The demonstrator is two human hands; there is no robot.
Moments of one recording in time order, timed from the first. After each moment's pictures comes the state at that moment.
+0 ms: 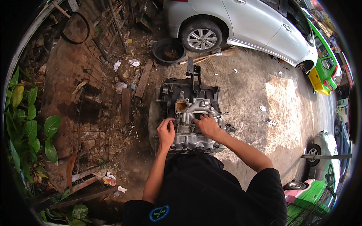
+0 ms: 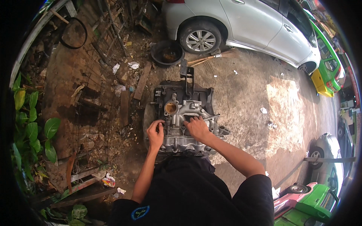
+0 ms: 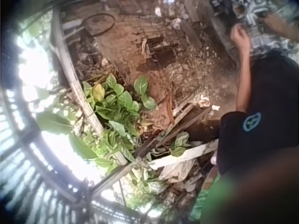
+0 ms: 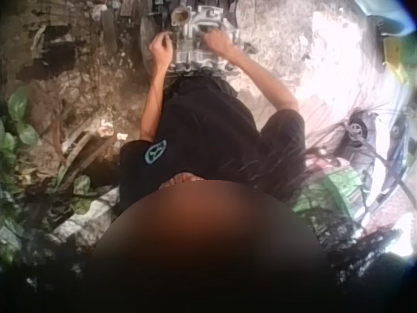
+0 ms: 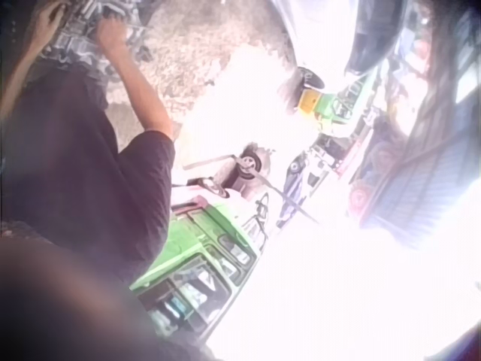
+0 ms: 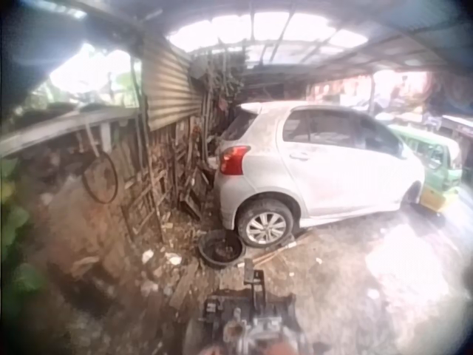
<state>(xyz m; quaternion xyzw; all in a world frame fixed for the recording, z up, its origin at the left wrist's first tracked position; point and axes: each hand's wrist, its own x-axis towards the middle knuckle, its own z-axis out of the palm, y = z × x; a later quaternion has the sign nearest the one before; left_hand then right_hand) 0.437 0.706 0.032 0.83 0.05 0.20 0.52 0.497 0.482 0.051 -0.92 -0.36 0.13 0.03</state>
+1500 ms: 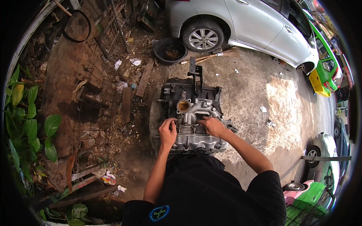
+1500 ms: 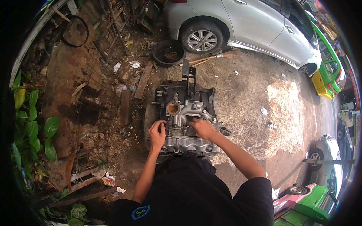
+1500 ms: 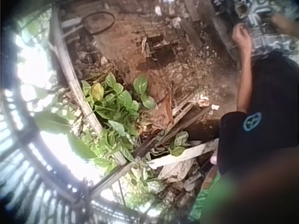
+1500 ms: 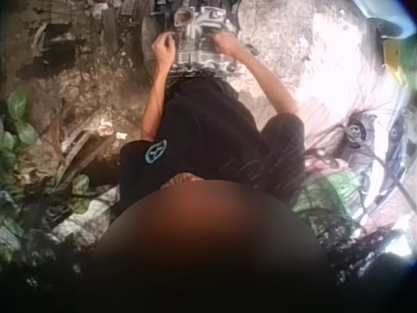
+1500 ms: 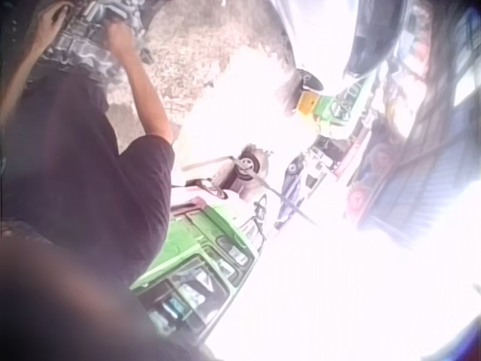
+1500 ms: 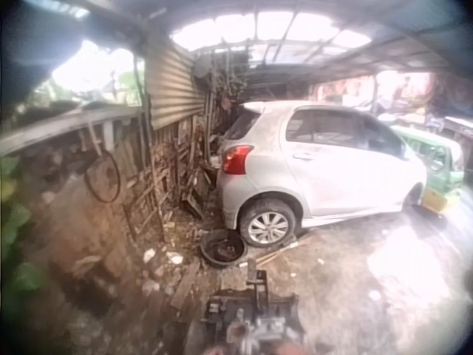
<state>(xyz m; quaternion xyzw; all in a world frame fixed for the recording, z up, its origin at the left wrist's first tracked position) 0.439 0.706 0.030 0.82 0.04 0.22 0.53 0.508 0.460 0.047 -0.90 -0.35 0.19 0.18</state>
